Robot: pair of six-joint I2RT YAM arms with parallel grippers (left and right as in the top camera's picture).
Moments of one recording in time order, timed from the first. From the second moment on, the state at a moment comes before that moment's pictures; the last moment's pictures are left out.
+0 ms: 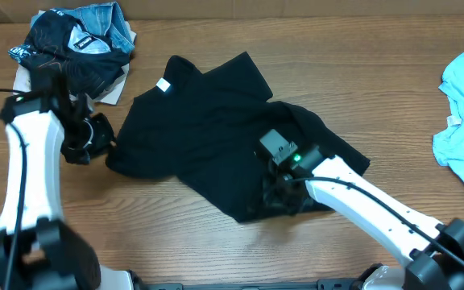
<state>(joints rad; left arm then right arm) 0.27 1.65 1.40 -1.20 0.20 -0.18 0.69 1.56 1.11 -1.06 -0.06 0.70</state>
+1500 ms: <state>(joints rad) 0.23 1.04 2.03 -1.29 0.23 -0.28 0.41 1.39 2.38 -1.55 0.50 0.63</state>
